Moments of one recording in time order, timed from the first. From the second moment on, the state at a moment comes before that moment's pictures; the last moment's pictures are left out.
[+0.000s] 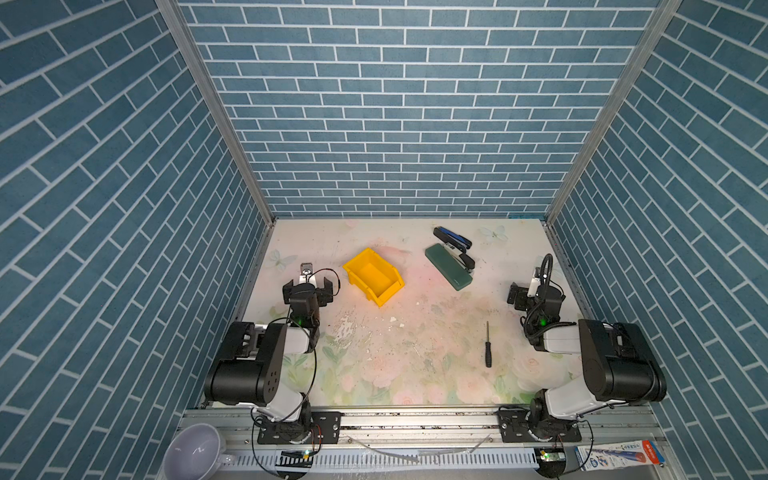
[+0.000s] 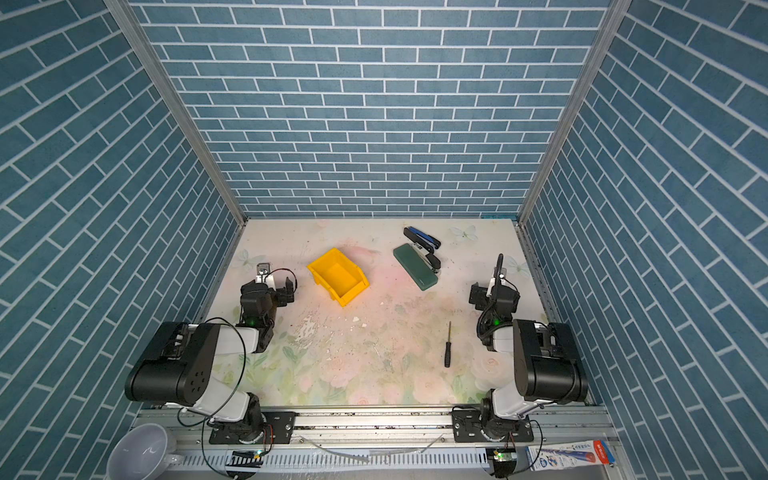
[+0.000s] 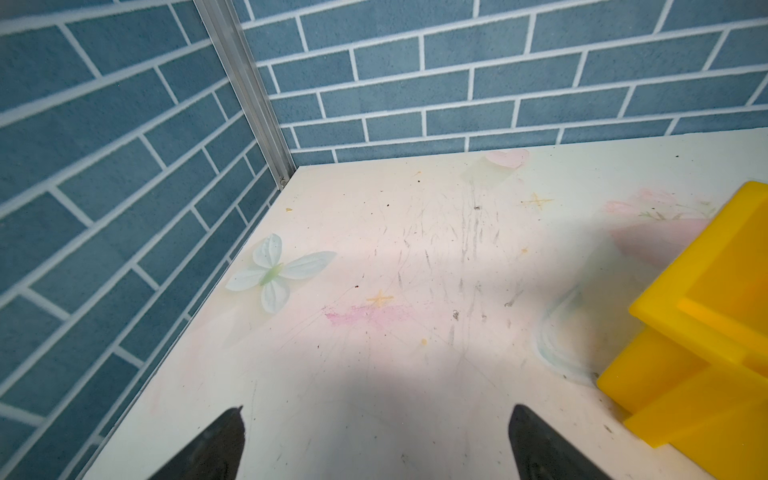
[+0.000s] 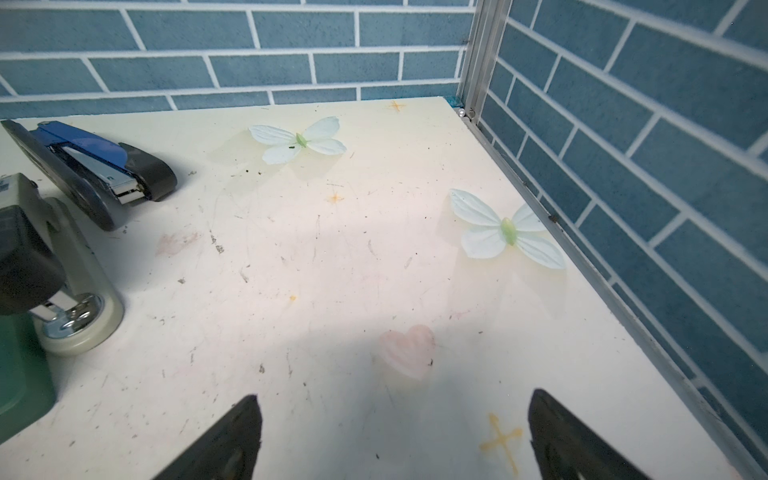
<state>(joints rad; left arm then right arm) -0.06 1.53 0.37 0.84 -0.28 0.06 -0.03 1.53 0.36 0.77 0.13 0.01</state>
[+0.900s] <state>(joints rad) -0.31 1.14 0.53 0.45 -0.21 0.19 0.03 1.02 0.45 0.21 0.10 0.20</state>
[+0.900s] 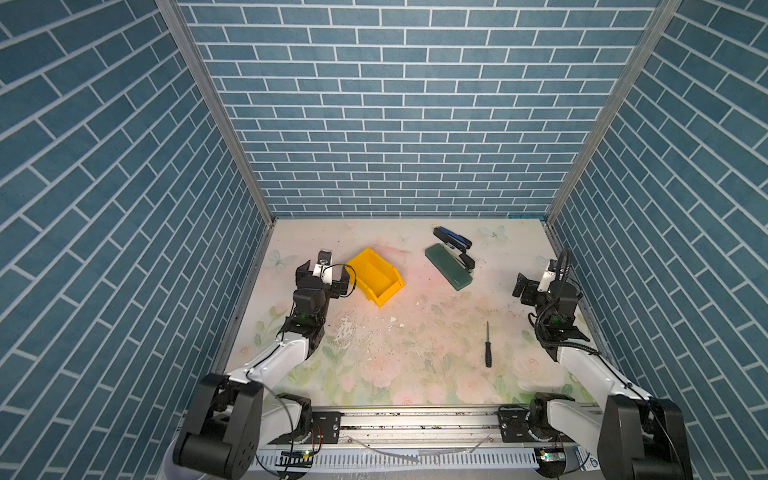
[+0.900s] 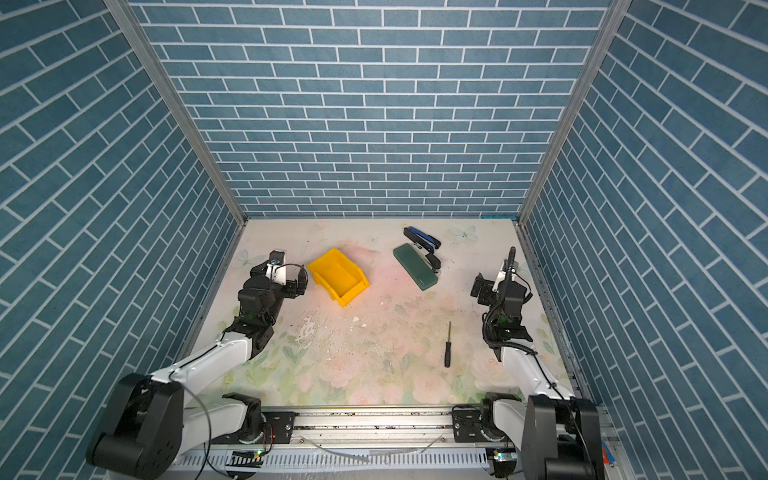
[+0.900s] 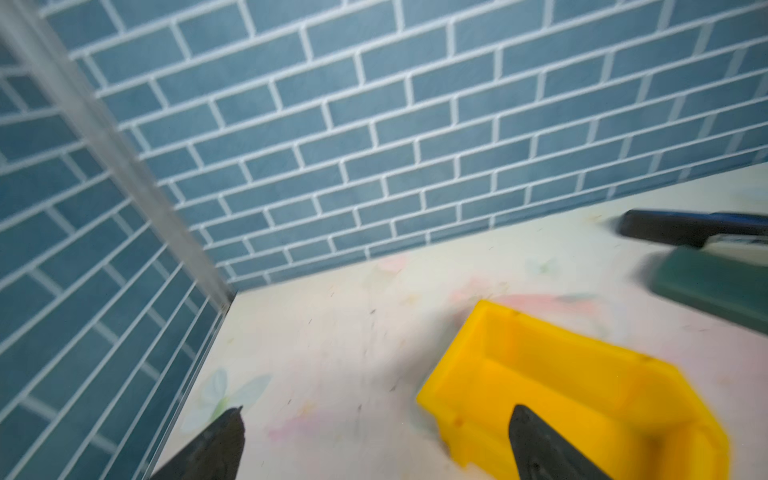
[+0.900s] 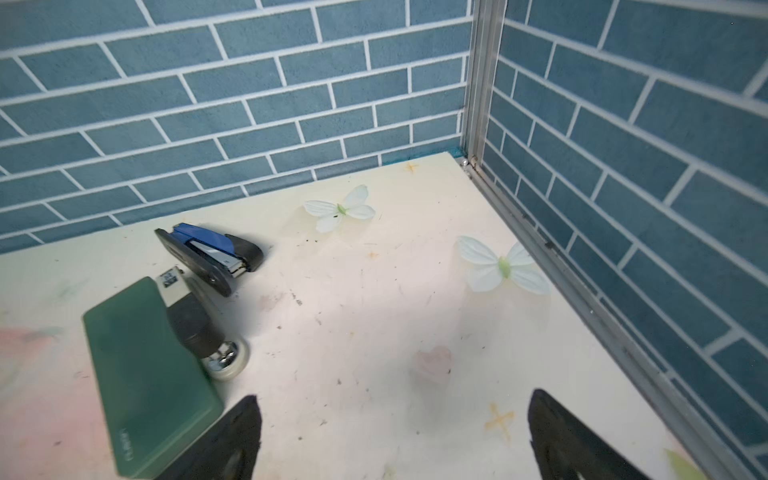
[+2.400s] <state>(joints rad) -0.97 1.23 0.63 0.11 0.08 0.24 0.40 1.31 0.60 -0.54 -0.01 0.56</state>
